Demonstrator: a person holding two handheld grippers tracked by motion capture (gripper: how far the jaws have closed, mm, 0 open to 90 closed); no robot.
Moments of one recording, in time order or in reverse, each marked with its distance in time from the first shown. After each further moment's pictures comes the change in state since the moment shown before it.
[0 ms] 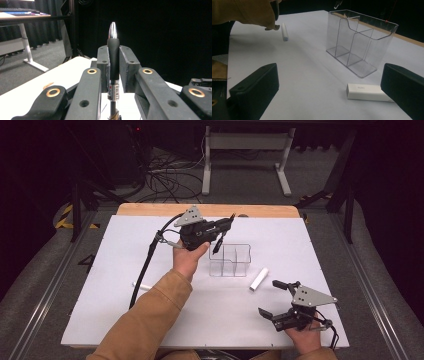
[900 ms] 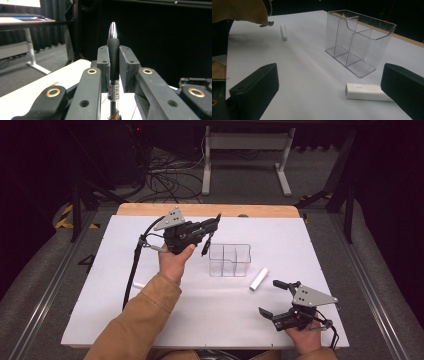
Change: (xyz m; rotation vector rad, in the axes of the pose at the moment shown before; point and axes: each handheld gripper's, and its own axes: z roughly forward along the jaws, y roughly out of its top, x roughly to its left) left arm 0.001 0.003 -0.045 -0.050 0.006 -0.027; right arm 0.000 0.000 -0.001 -0.002 -0.005 -0.001
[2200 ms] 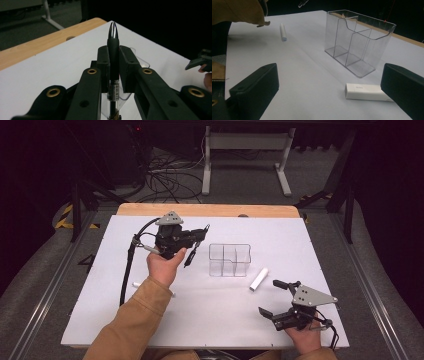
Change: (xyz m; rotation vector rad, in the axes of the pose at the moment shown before) left arm 0.000 0.003 -0.021 0.288 0.129 -0.097; right arm 0.000 0.000 0.001 -0.001 -0.002 0.001
